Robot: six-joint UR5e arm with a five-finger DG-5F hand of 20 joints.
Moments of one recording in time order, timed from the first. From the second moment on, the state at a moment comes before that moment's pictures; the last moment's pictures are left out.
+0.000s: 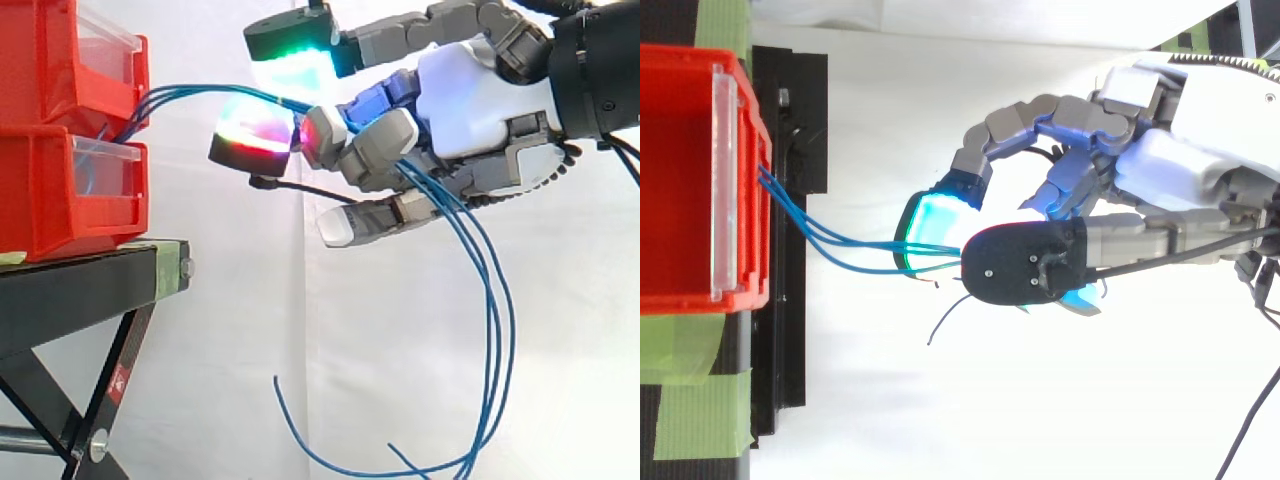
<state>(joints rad) 0.28 -1.86 -1.65 -2.97 -0.96 0.12</state>
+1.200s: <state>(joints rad) 0.28 -1.86 -1.65 -2.97 -0.96 0.00</state>
